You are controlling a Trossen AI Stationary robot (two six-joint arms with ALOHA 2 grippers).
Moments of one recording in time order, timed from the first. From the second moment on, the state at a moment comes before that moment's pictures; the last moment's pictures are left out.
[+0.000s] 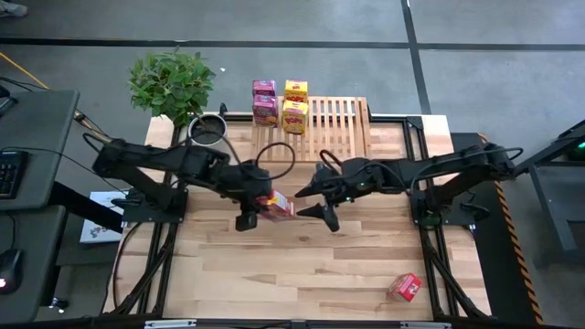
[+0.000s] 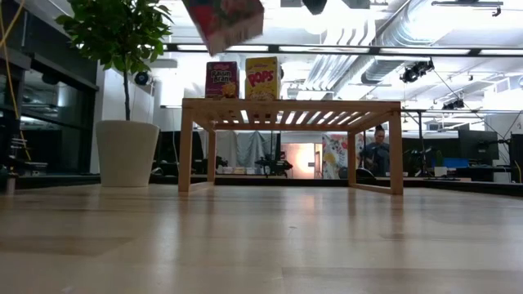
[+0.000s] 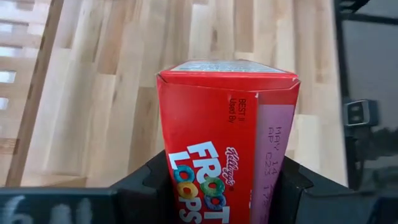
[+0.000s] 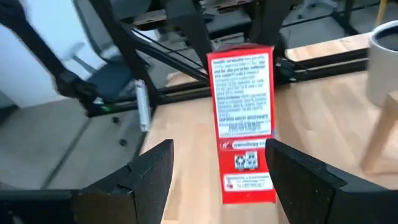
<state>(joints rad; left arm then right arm) -0.20 1.49 1.62 -1.10 -0.08 -0.25 0.14 1.42 1.18 -0.09 -0.08 0.27</state>
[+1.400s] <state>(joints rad) -0.05 1.52 1.62 -1.01 -0.03 -0.20 -0.01 1.51 1.18 -0.10 -0.09 0.10</state>
